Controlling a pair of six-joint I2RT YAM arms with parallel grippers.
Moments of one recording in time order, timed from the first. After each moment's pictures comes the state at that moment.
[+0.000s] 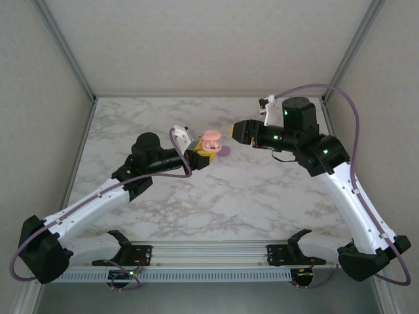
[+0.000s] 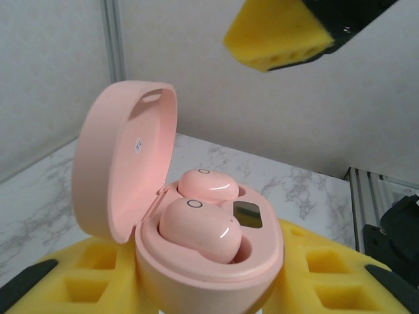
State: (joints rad) left arm -0.71 1.14 0.86 0.19 0.52 -0.02; right arm 0.55 1.18 1.51 -0.79 -0.44 0.63
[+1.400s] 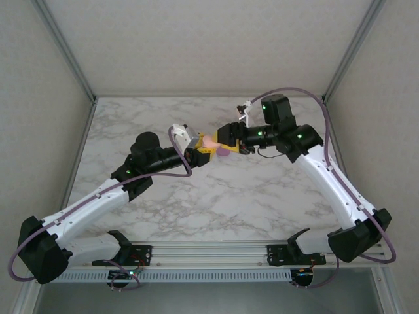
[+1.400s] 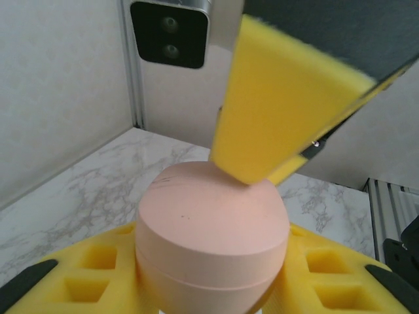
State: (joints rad) left arm -0.72 1.13 0.88 0.20 0.45 -0.01; right arm 0.54 1.33 1.45 -0.73 -0.80 0.72
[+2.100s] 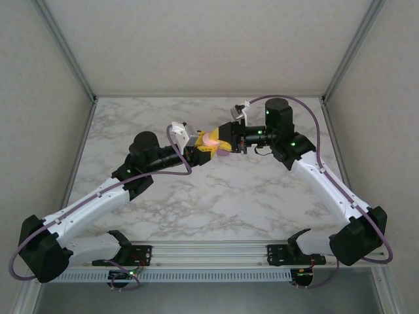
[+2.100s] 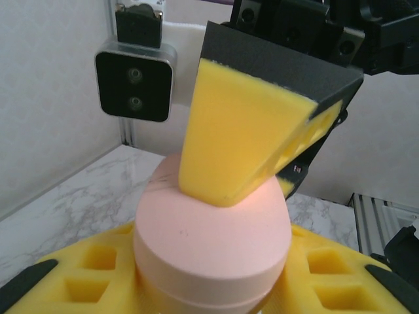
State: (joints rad) left arm -0.72 1.14 0.89 0.26 0.49 -0.05; right arm 0.51 1.30 1.24 -0.23 -1.04 1.06
